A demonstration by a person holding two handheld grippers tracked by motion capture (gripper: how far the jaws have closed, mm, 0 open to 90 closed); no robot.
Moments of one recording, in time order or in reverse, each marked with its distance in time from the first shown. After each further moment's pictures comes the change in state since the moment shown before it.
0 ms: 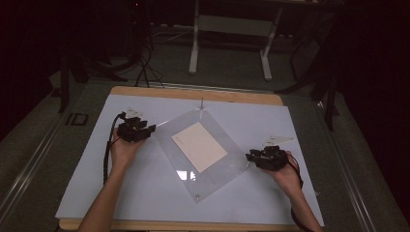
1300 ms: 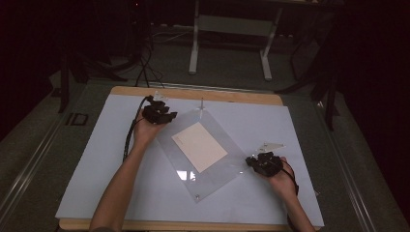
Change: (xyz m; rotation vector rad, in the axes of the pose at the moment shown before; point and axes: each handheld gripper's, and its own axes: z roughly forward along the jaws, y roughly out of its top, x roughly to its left) left arm -0.021 0.063 0.077 0.027 -0.092 0.129; right arm 0.013 -0.016 0.018 0.092 -0.092 -0.029
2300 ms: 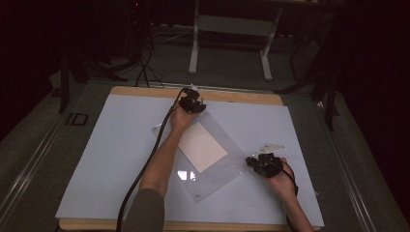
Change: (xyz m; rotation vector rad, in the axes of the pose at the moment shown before) left arm -0.034 0.055 0.126 0.058 -0.045 -0.018; right arm 0.001 -0.004 0.000 -0.030 -0.008 0.017
